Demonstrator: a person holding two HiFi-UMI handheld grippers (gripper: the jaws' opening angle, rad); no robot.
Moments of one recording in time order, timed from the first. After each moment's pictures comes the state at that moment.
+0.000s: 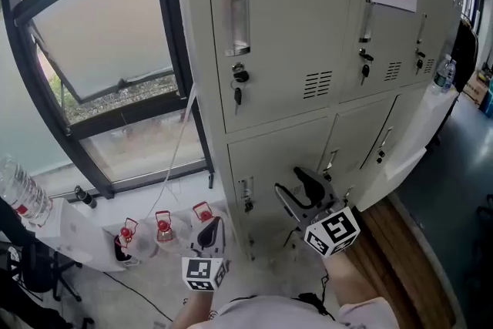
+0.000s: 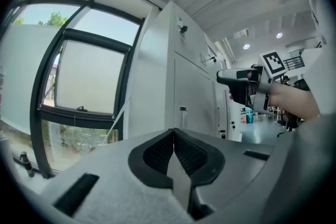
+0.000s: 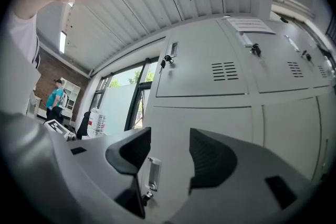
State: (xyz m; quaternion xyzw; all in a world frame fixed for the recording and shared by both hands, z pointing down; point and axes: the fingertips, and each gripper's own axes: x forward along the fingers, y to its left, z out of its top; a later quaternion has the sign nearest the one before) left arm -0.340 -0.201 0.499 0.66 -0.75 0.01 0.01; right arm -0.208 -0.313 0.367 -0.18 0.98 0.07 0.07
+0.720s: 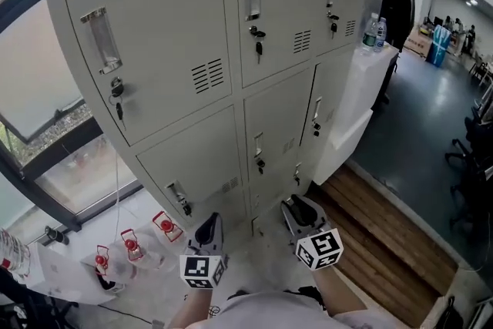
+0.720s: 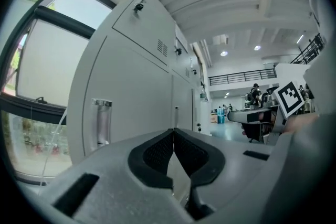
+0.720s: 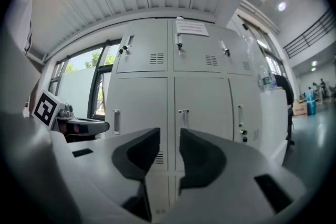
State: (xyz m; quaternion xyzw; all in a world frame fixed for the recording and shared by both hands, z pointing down) left arm -0.186 -0.280 0.504 0.77 -0.64 0.02 0.01; right arm -0.005 -0.343 0.491 -0.40 0.92 -0.02 0.01
